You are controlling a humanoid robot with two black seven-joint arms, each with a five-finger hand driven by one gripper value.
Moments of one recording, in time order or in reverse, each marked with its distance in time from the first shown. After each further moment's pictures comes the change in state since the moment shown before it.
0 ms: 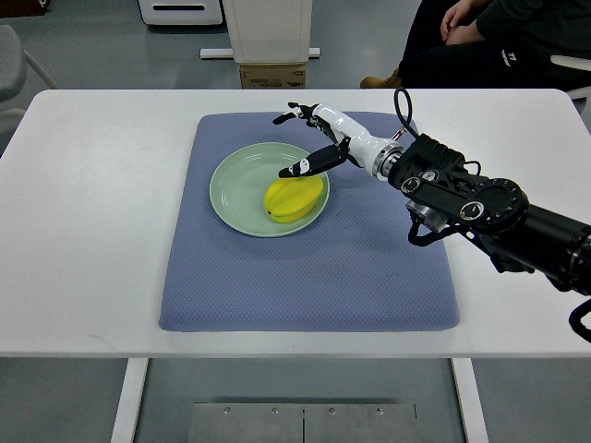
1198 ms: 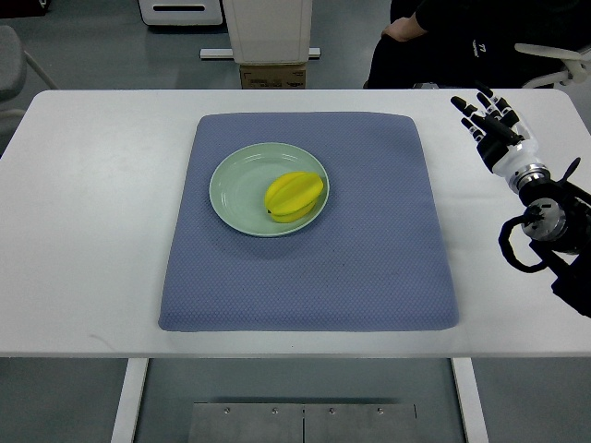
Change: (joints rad) left arm 0.000 0.000 0.000 0.000 0.000 0.000 0.000; right arm -0.308 -0.214 0.521 -0.080 0.587 0.150 -0.001
